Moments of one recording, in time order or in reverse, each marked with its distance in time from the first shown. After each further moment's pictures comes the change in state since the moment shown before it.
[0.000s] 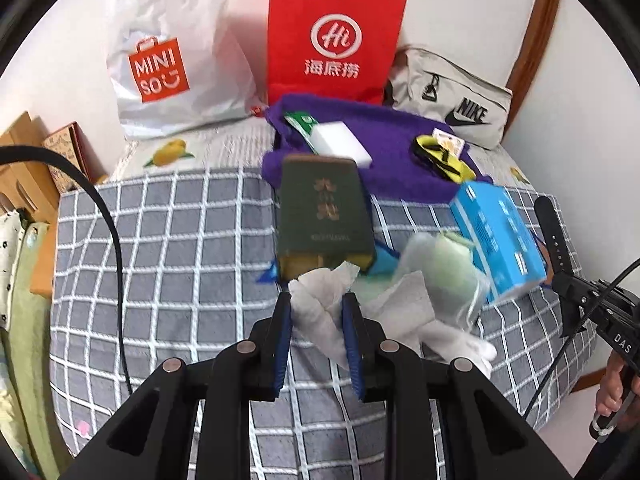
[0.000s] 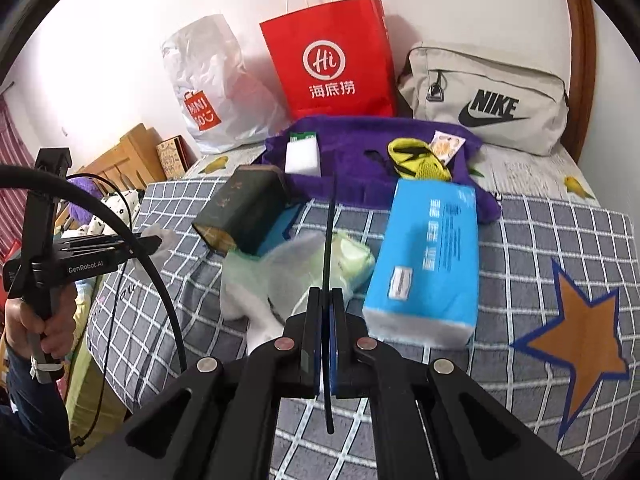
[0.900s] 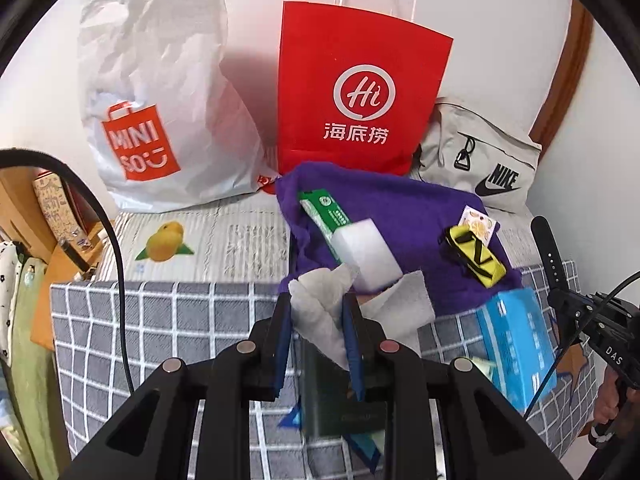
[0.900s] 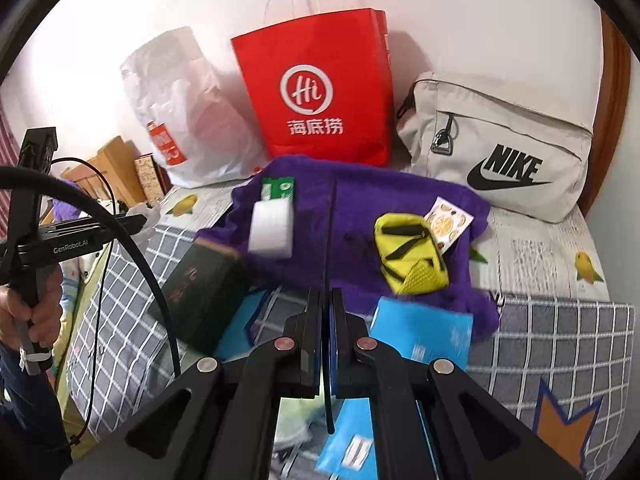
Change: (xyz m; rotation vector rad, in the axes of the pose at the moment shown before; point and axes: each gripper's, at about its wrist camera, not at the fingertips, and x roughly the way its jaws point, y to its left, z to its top) left arm 0.043 0.020 0.127 -0.024 -0.054 0.001; right arm 0.059 -0.023 0.117 -0.039 0.008 -0.044
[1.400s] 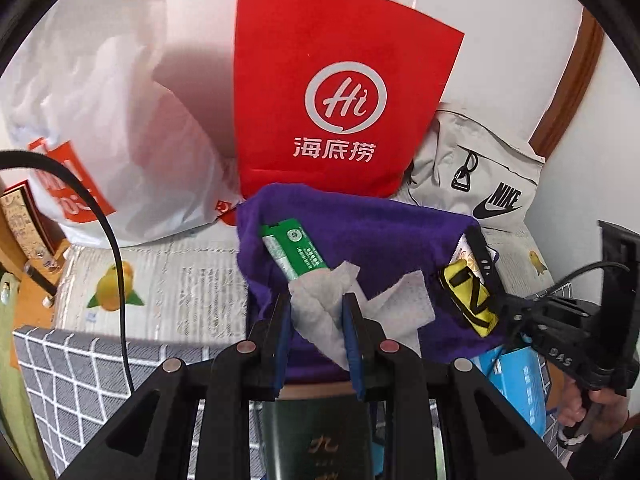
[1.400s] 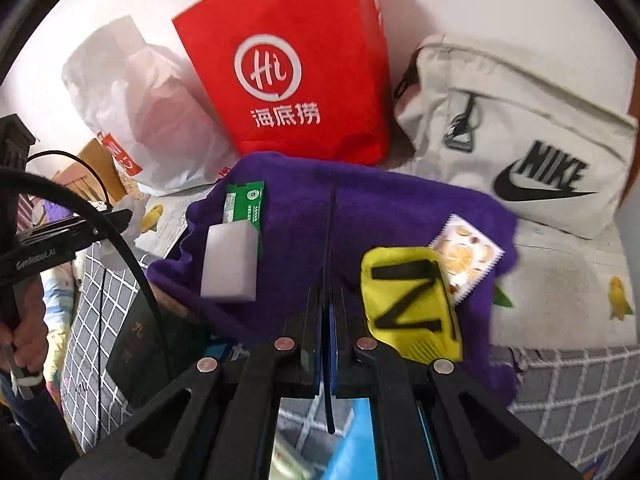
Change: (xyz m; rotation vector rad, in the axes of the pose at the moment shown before) left arm 0.059 -0.021 0.053 0.001 0.028 -0.066; right arm 0.098 -0.032 0.056 0.045 0.115 0.038
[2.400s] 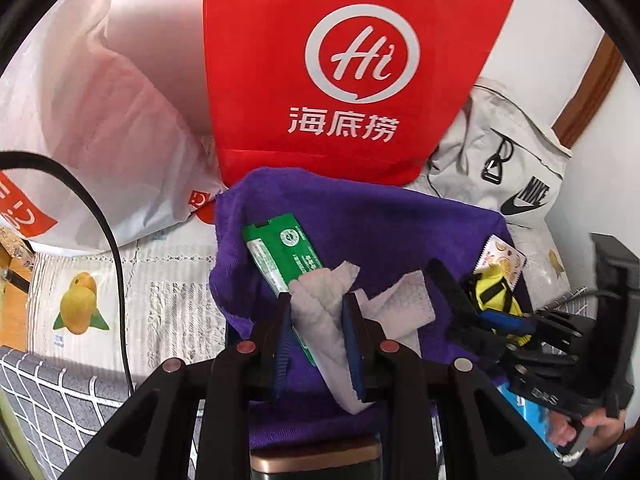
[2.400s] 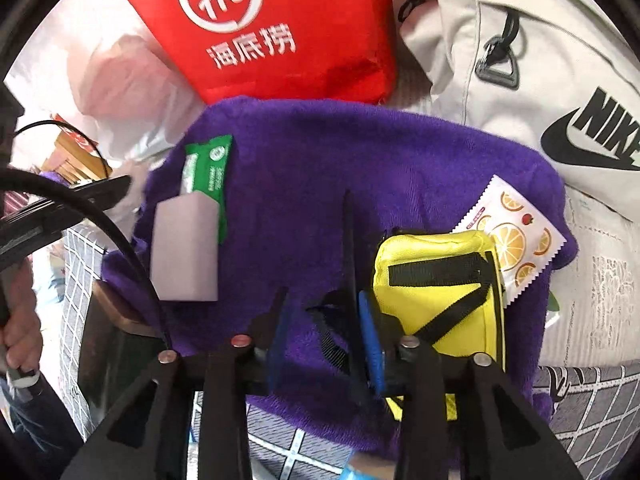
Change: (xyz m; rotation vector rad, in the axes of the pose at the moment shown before) left arm 0.068 0.004 0.029 -0.007 0.111 -0.001; right arm 0.061 -0.014 0.011 0.026 0.180 0.001
